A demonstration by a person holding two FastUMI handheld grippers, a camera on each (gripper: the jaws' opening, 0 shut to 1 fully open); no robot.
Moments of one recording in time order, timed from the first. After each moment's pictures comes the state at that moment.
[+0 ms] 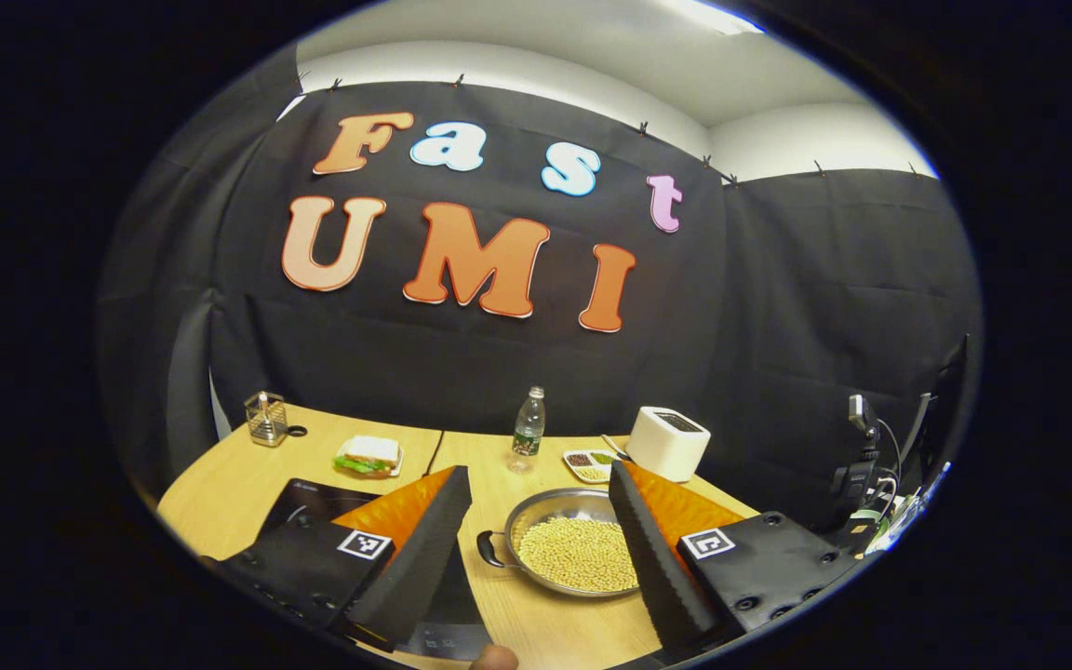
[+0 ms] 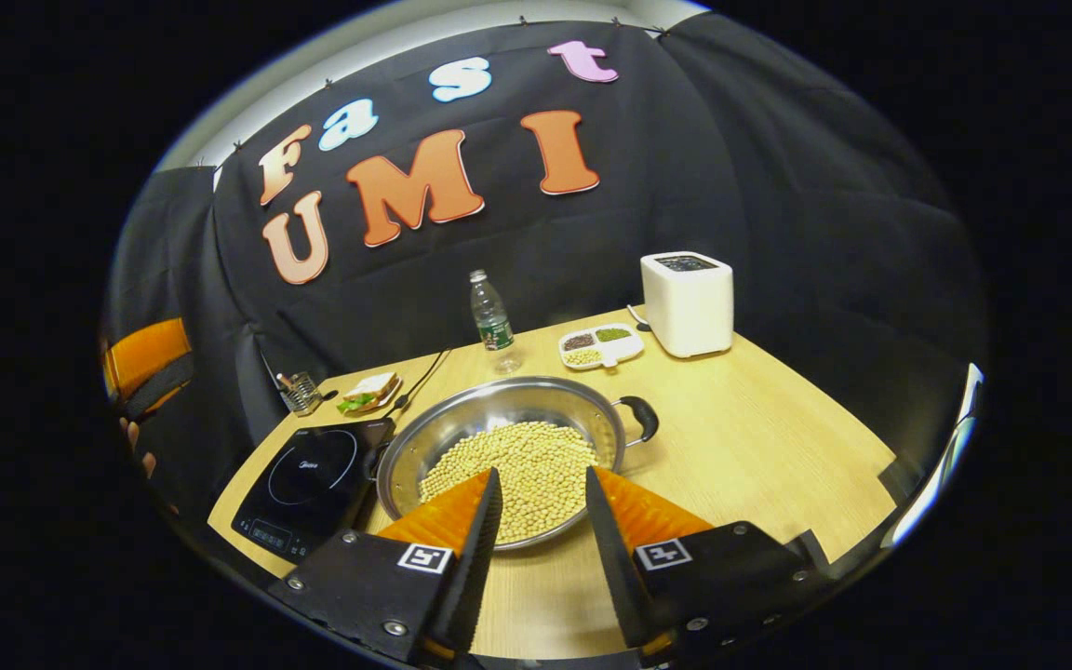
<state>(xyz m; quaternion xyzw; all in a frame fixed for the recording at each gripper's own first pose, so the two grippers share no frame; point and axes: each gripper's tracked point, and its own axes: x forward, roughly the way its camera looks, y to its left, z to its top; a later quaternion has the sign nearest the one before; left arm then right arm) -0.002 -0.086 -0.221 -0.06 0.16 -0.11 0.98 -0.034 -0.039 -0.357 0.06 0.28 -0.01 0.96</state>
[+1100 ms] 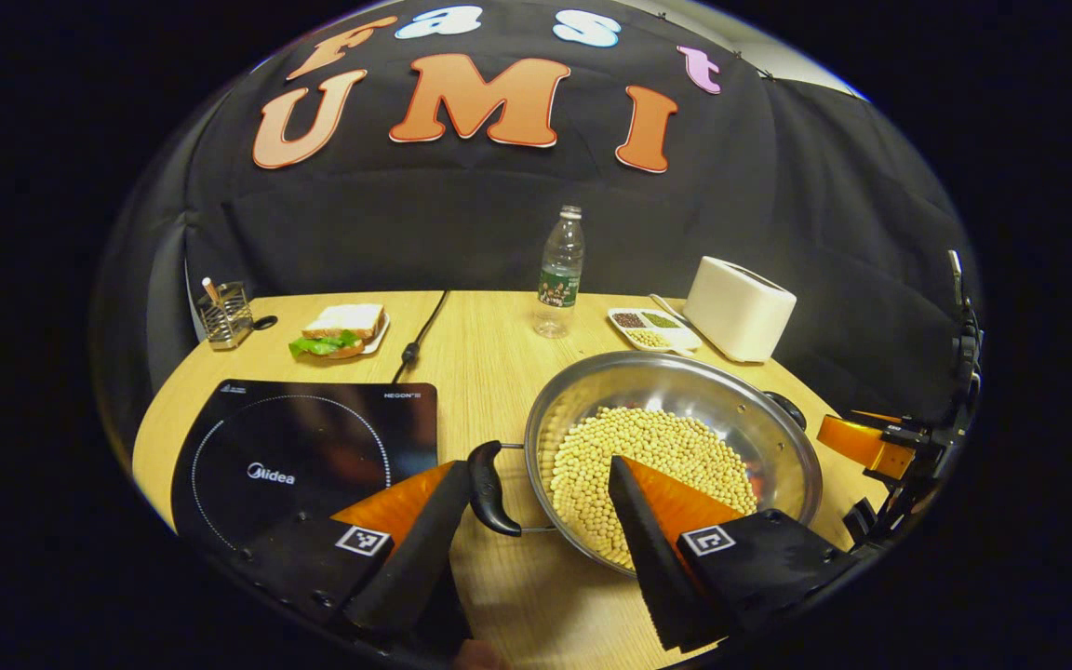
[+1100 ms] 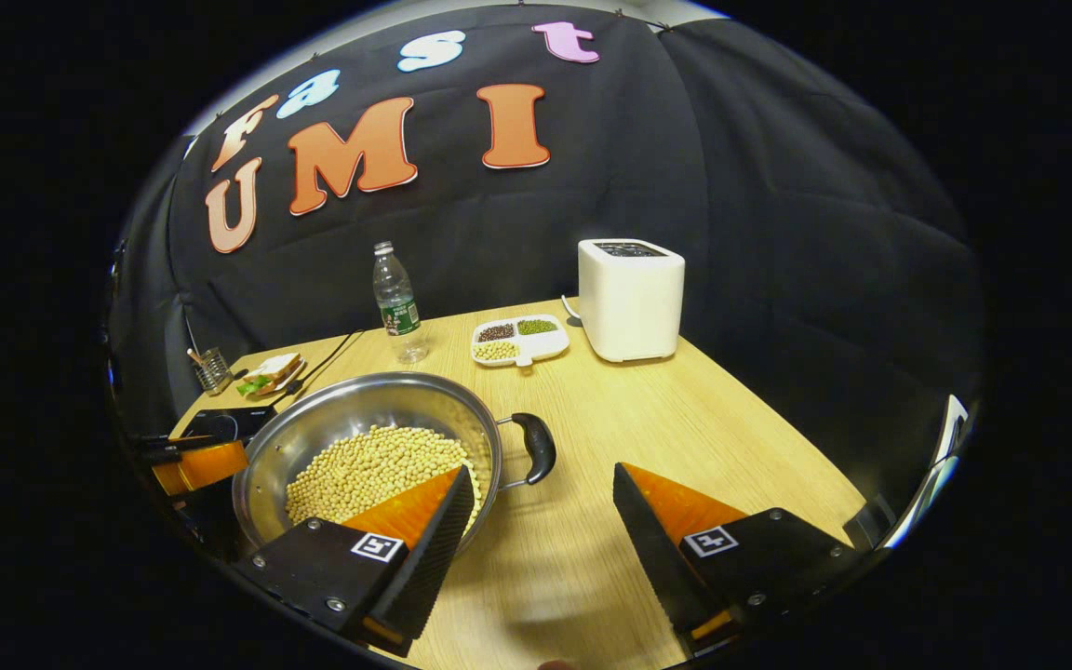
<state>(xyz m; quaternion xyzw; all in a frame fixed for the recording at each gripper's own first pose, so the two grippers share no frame) 0.058 -0.085 -0.445 0.01 0.36 -0.08 0.93 0.035 -0.117 -0.412 -0.01 0.31 -0.08 0.95</state>
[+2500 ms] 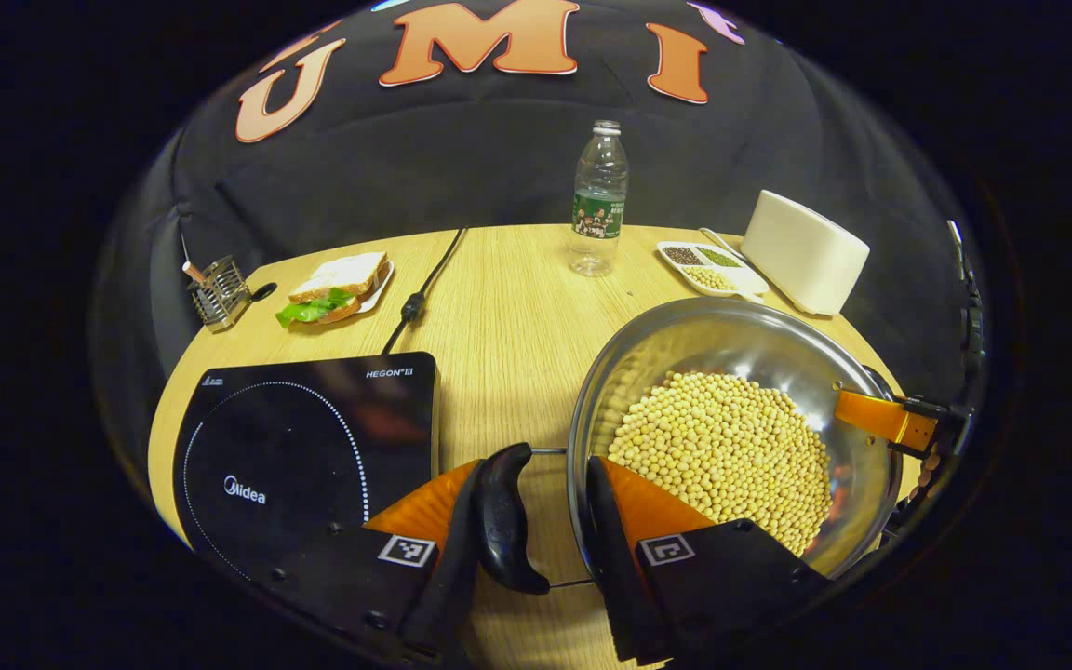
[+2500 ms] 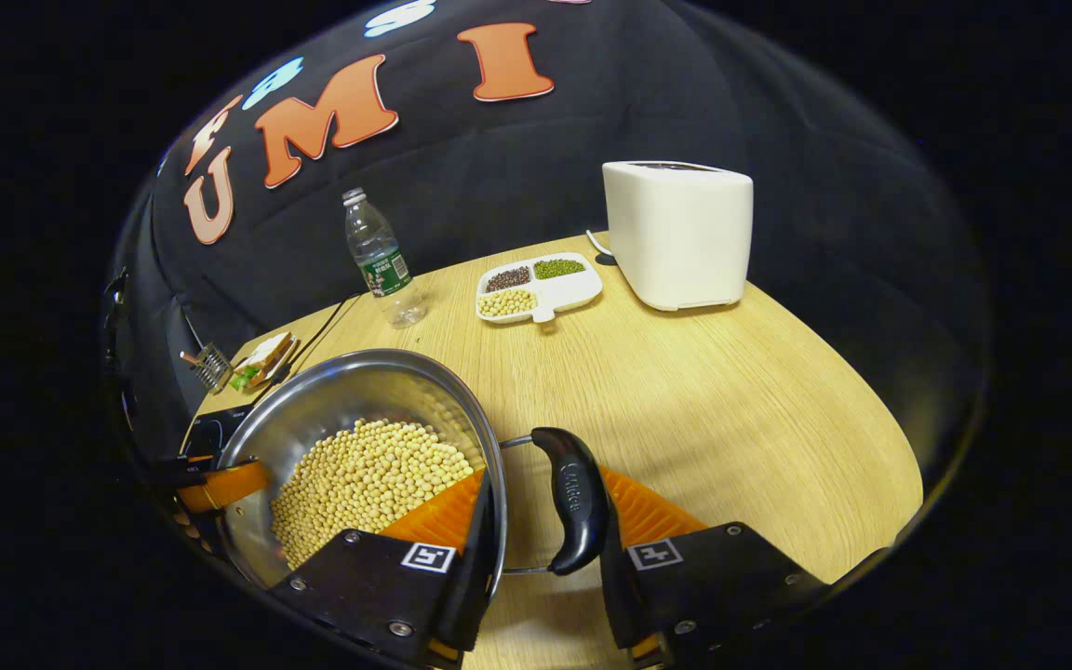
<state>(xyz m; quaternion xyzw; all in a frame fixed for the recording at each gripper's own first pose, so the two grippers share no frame) 0.096 -0.074 -0.516 0.05 0.46 -0.03 0.89 0.079 -0.111 -0.473 0.04 0.41 -0.06 0.91</state>
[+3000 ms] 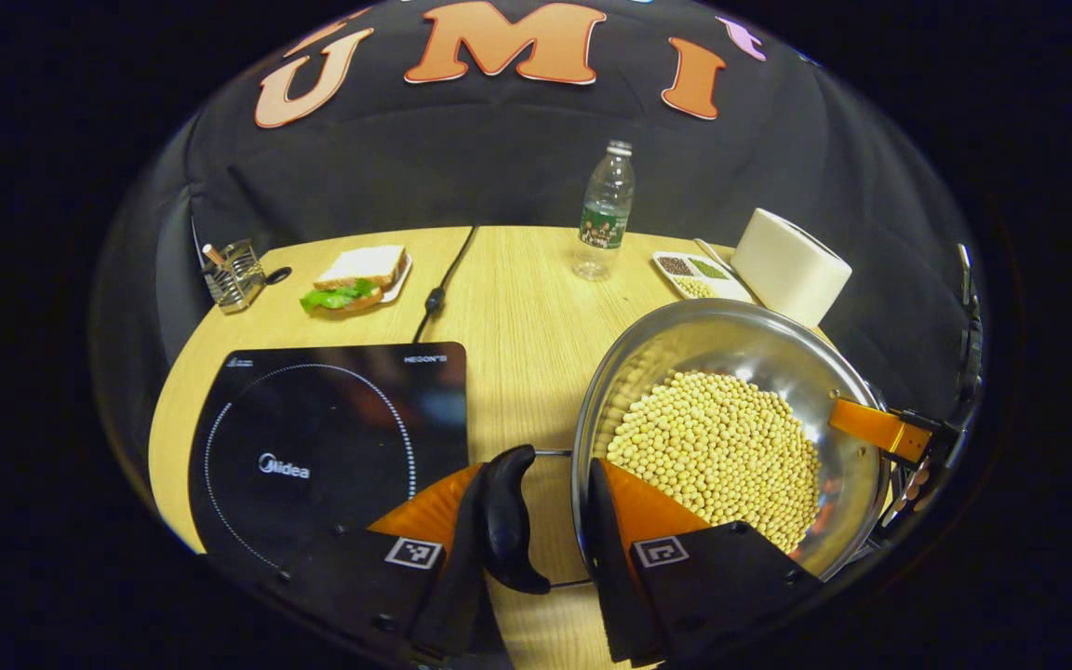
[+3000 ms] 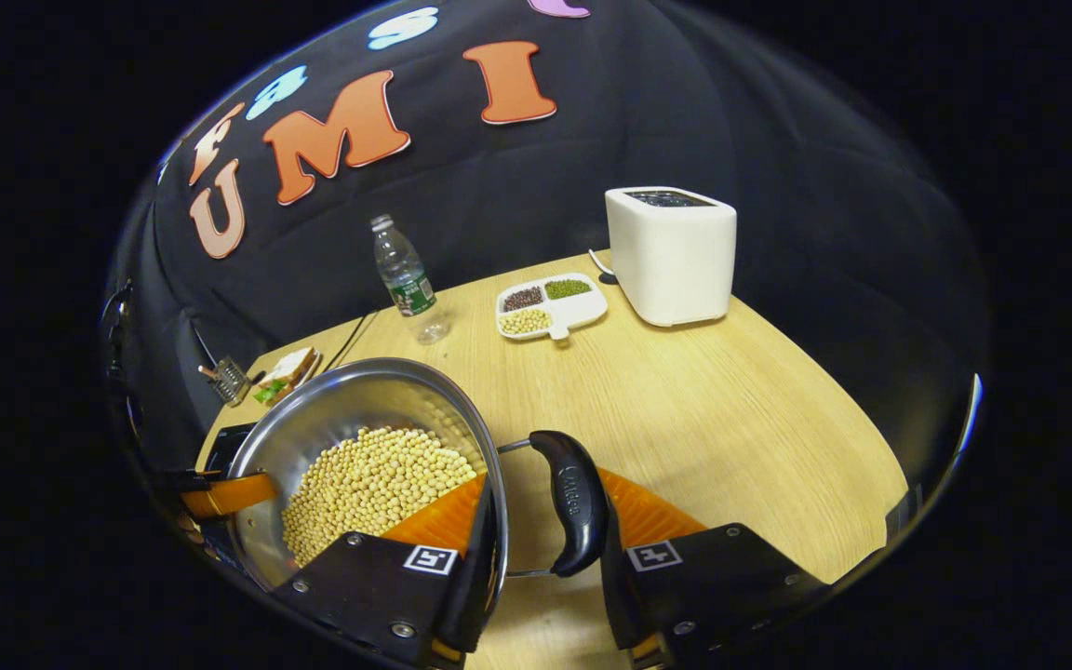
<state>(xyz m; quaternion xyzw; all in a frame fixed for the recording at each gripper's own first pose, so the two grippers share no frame) 0.070 -0.054 -0.456 0.01 0.47 -0.02 0.88 0.056 -0.072 -0.415 0.05 0.38 -0.06 0.92</state>
